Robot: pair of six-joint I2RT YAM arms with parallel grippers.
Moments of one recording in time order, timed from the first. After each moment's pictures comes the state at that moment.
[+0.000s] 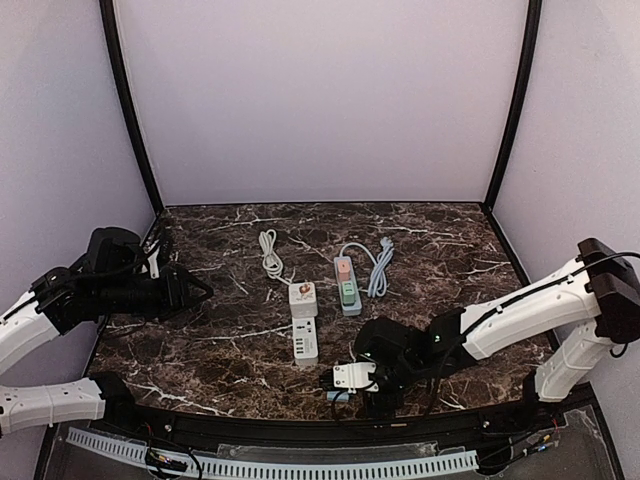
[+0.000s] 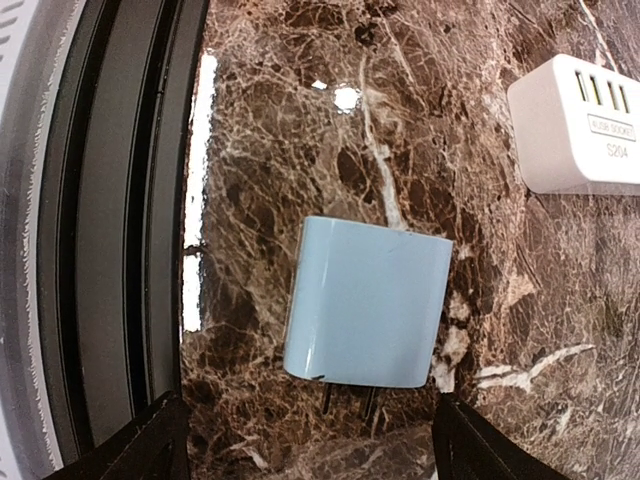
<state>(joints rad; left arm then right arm) -0.64 0.74 0.74 -0.68 0.13 -0.82 1.31 1.57 0.80 -0.32 -0.07 -0.32</state>
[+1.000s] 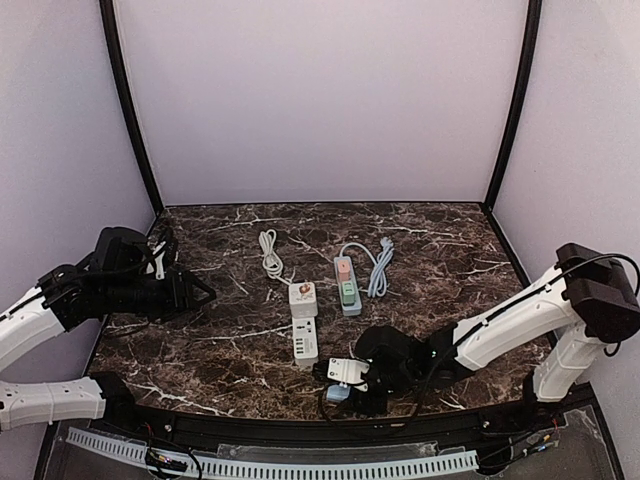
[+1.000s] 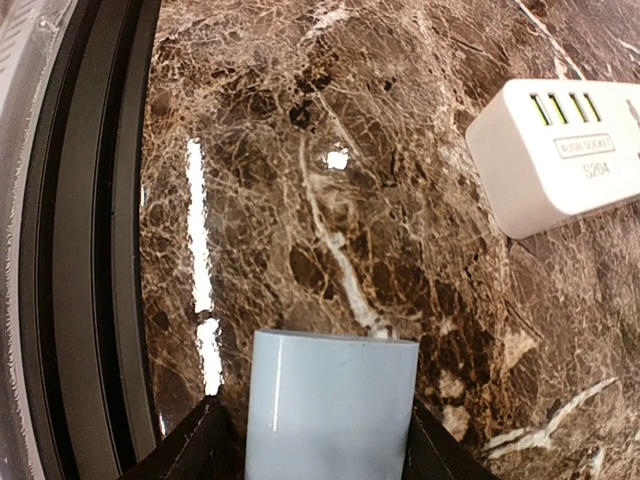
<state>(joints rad) -0.64 0.78 0.74 -0.68 0.12 -0.80 1.31 1.65 0.69 0.05 -0.07 -0.15</state>
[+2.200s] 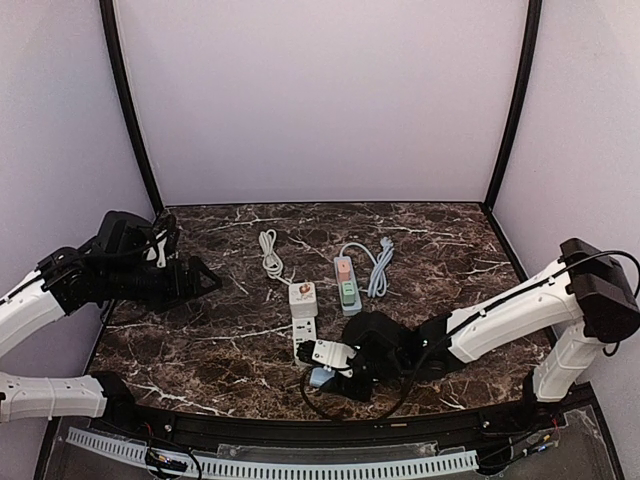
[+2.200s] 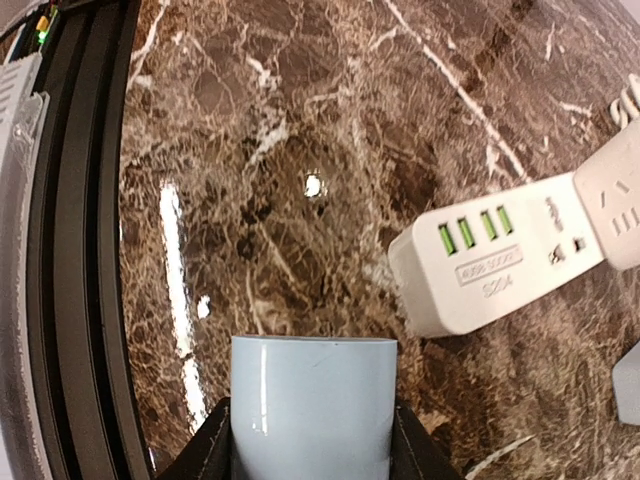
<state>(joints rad) -0.64 0.86 0.85 -0.75 0.08 -0.78 1.31 1.66 0.81 0.02 0.00 -0.10</state>
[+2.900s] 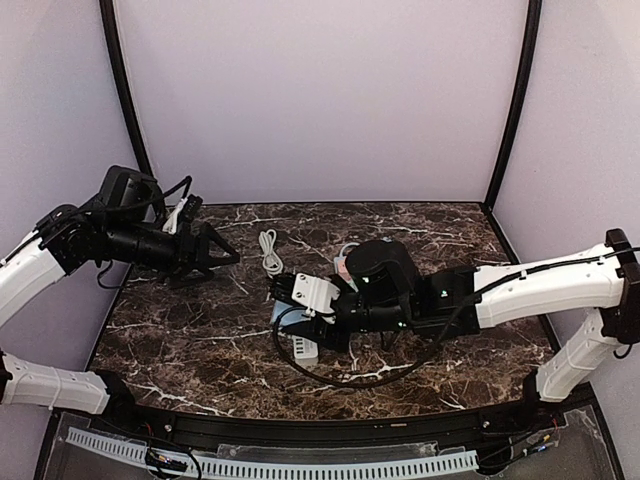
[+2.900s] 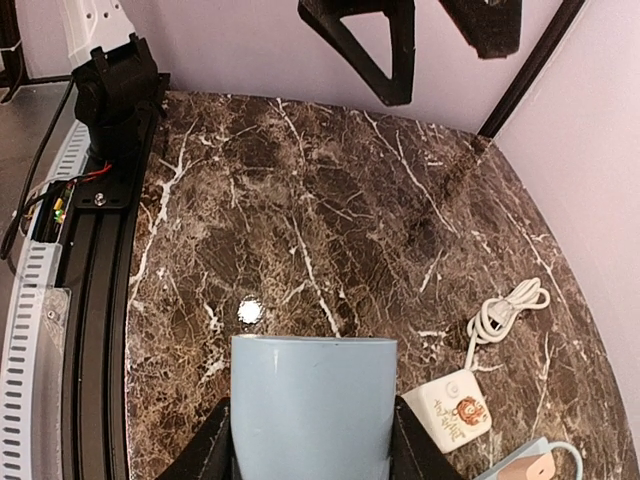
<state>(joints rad) -0.64 1.02 1.13 -0.83 0.36 -0.75 1.29 1.53 1.08 -0.03 0.03 -0.29</state>
